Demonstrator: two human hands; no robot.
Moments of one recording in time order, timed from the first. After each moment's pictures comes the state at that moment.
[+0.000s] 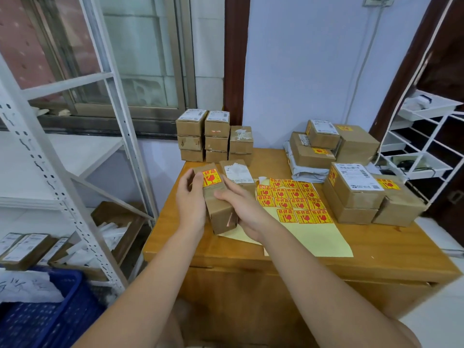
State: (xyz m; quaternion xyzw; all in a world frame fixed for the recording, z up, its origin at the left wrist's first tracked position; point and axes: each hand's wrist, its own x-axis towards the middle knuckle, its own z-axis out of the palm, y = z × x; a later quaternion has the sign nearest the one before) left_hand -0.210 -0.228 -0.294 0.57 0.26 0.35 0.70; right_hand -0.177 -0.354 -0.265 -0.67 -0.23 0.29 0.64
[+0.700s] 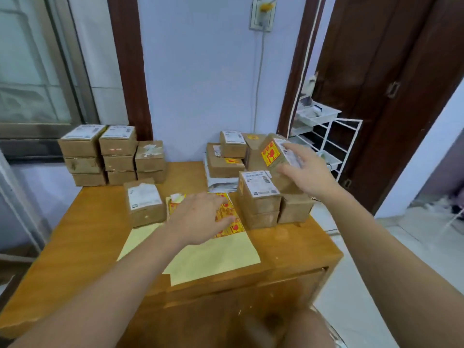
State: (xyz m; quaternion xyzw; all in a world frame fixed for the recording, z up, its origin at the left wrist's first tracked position) left_hand -0.120 -0.379 -0.257 0.99 -0.13 0.09 0.06; right_hand -0.058 -0.642 -0.170 -0.91 -0.13 -0.13 0.38
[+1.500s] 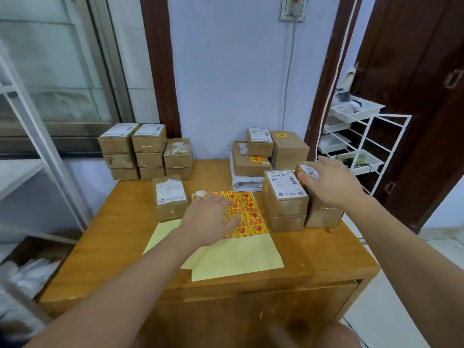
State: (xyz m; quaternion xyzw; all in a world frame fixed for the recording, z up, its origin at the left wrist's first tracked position) left_hand -0.109 -0.363 -0.287 0.99 -0.06 0.09 0.05; right_hand -0.006 -0.658 -0.211 -0.98 -0.13 -0.13 0.07
